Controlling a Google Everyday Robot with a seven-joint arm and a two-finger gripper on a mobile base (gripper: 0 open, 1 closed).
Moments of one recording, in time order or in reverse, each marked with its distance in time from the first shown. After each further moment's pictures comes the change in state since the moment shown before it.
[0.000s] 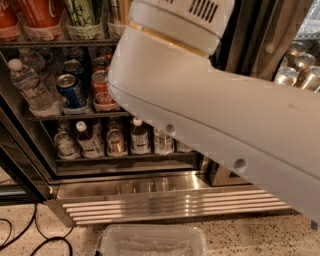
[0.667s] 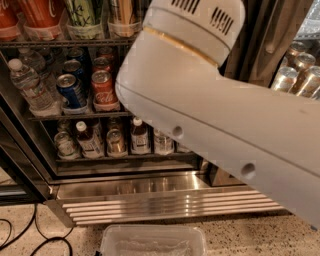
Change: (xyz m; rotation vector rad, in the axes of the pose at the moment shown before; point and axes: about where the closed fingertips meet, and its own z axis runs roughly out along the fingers) arm 0.011 0.026 0.004 -0.114 0.017 0.394
